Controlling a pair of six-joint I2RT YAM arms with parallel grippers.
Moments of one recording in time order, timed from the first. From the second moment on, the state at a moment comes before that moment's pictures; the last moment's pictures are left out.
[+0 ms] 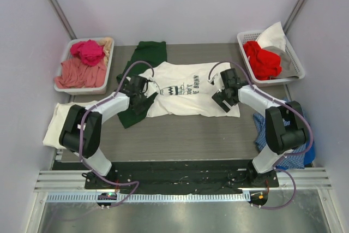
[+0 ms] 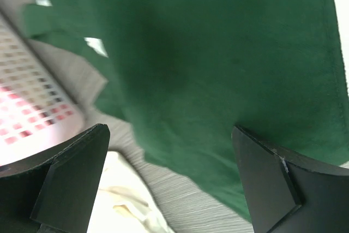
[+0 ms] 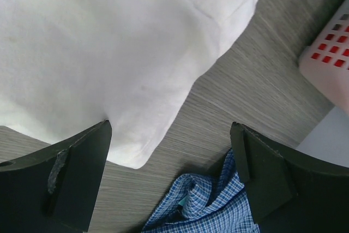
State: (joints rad) left arm -0.38 1.63 1.00 -0.33 -0.29 0.60; right arm 0.28 1.63 1.06 -0.49 0.26 -0.52
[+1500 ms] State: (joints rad) left arm -0.42 1.40 0.71 -0.39 -0.24 0.60; right arm 0.28 1.41 0.73 -0.55 0.24 -0.68
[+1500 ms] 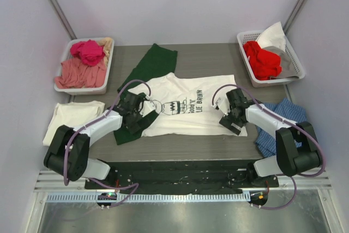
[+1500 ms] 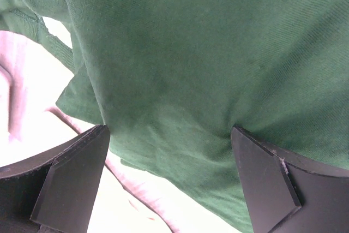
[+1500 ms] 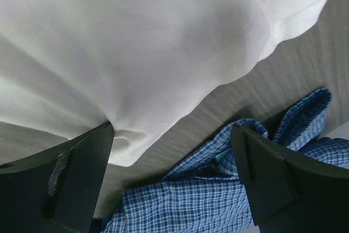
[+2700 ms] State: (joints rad) left arm -0.47 1.28 0.94 -0.40 -0.33 0.52; right arm 0.27 1.32 0.99 -0.55 0.24 -0.59
